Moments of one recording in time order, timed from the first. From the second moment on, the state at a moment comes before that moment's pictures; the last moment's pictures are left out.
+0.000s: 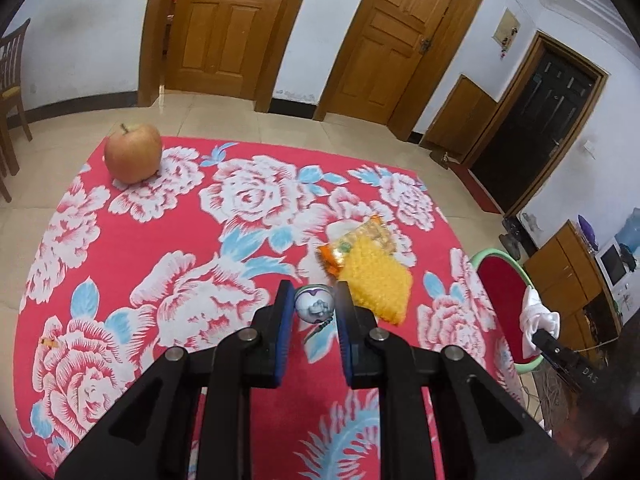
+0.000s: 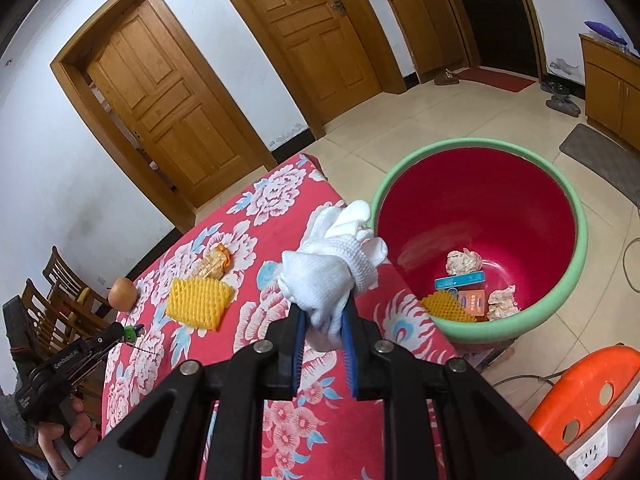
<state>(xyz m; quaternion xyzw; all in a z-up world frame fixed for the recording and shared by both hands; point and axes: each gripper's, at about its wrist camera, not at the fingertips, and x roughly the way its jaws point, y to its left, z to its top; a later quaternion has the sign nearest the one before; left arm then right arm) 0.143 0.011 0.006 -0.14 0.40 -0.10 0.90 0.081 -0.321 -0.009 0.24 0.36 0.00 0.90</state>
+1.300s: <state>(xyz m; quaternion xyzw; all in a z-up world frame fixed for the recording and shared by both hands) 0.166 -0.233 0.010 -0.01 0.42 -0.29 0.86 0.041 -0.447 -0.038 0.33 0.34 -0.12 0.87</state>
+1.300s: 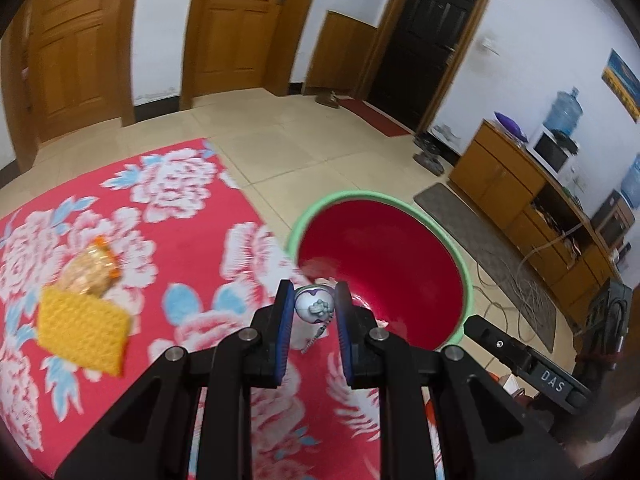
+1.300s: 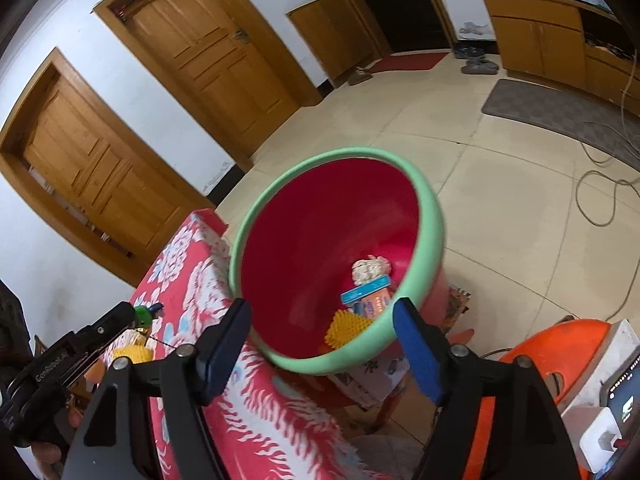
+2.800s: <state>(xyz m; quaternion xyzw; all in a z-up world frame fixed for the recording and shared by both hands) 0.184 -0.145 -0.005 0.01 0.41 -0.14 0.90 0.026 -0.450 -0.034 0.35 0.34 -0.13 0.86</state>
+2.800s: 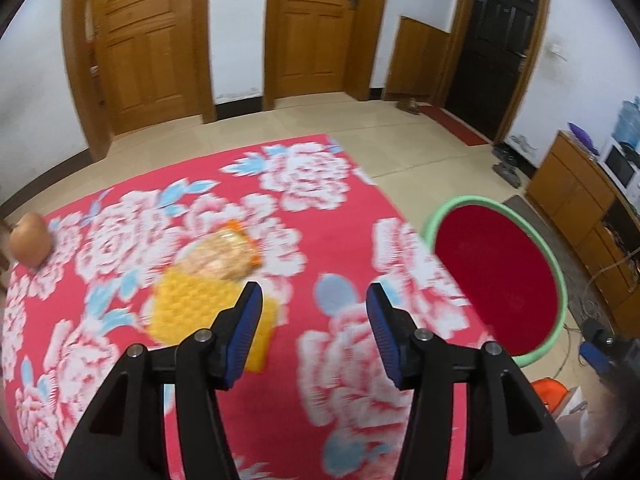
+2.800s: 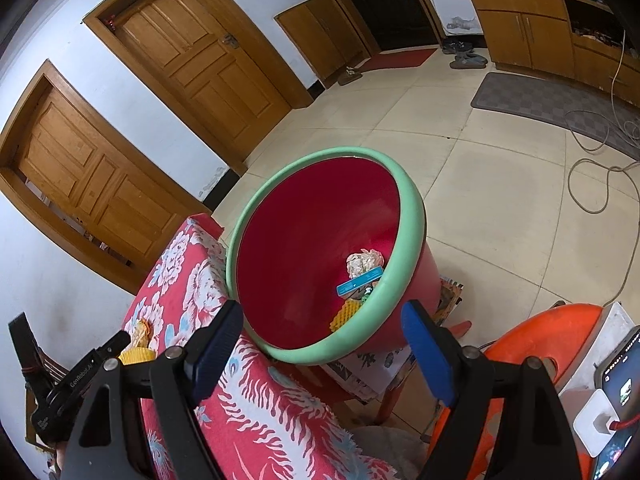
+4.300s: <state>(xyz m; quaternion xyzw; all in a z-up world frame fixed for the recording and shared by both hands) 0.151 -0.036 -0.017 -0.09 0.43 -0.08 0.89 0.013 -0.394 0.006 0.29 0.34 -0.09 0.89</state>
